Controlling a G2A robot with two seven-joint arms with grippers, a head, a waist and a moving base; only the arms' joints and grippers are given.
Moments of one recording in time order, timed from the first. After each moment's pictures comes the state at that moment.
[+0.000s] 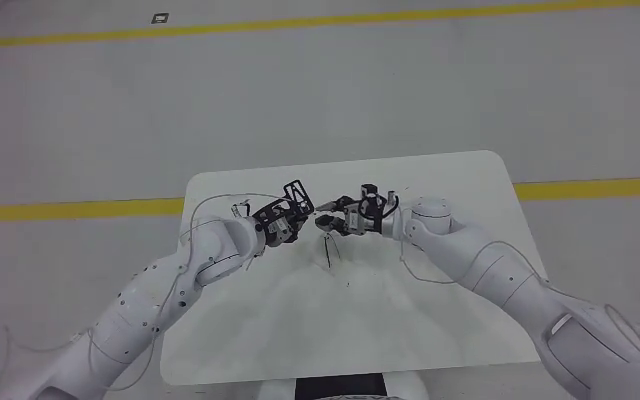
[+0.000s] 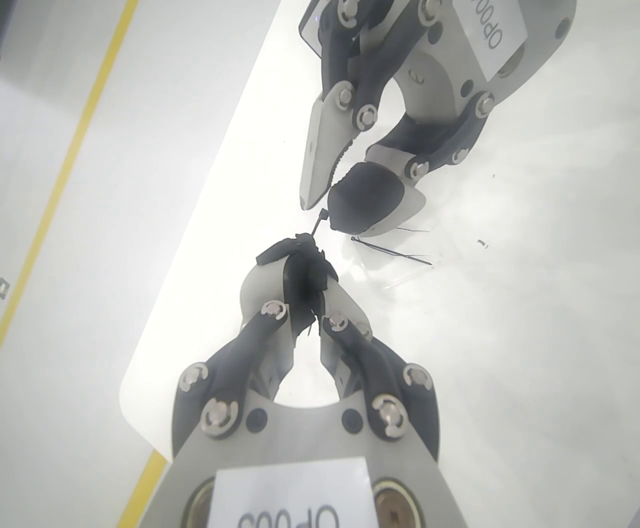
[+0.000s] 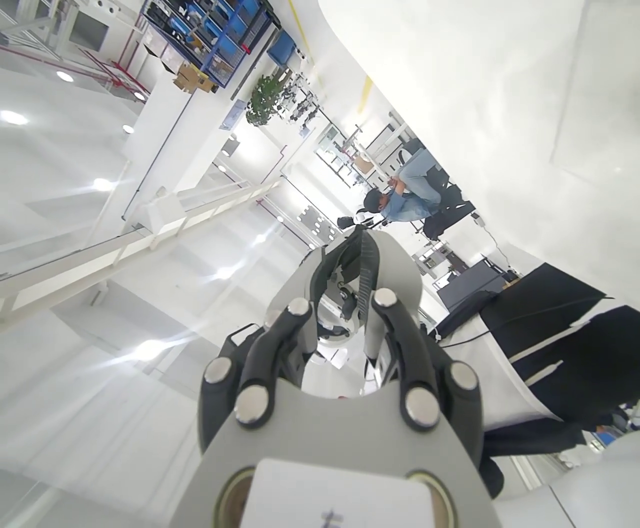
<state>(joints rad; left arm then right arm) 1.06 -0.88 -0.81 -1.80 1.11 -0.34 -0.64 -0.81 -1.12 0.51 -1.18 1.25 0.34 0.59</state>
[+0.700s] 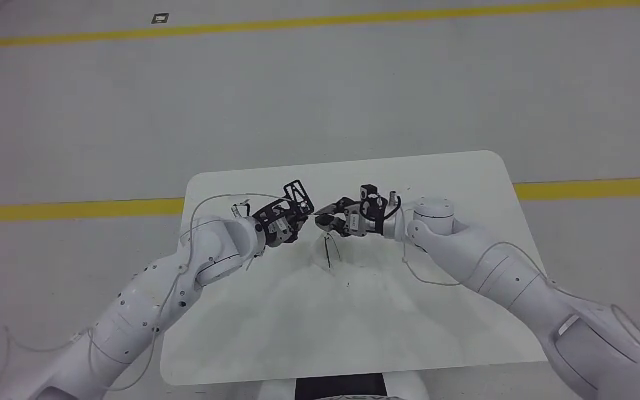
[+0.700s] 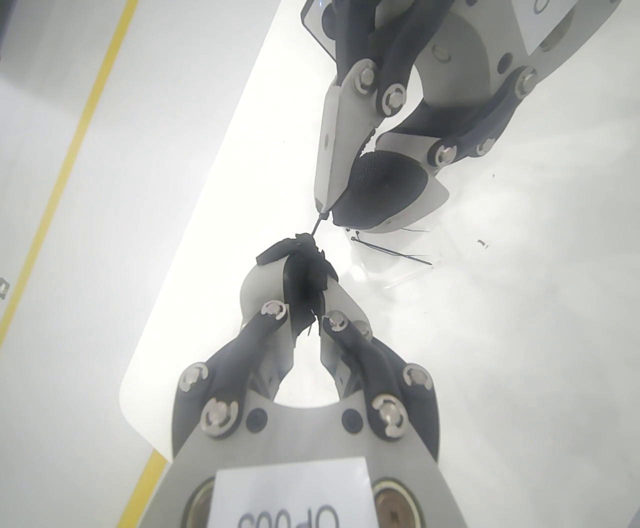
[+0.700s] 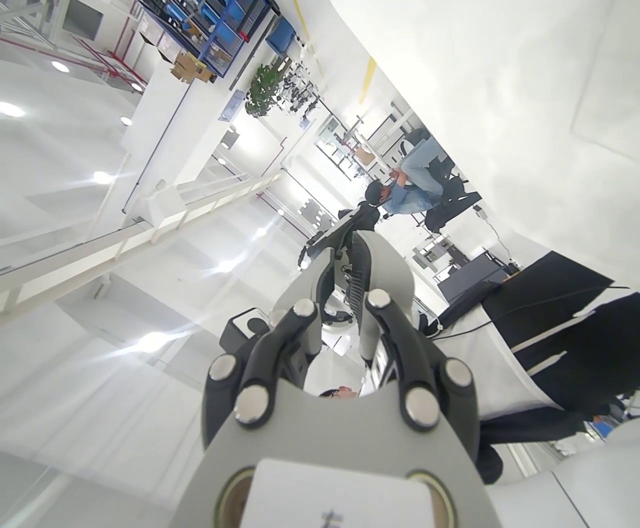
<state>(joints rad) 1.06 -0.88 -0.81 -1.80 1.11 -0.34 -0.64 -0.80 -1.09 0.49 -1.23 1.29 0.34 0.58</state>
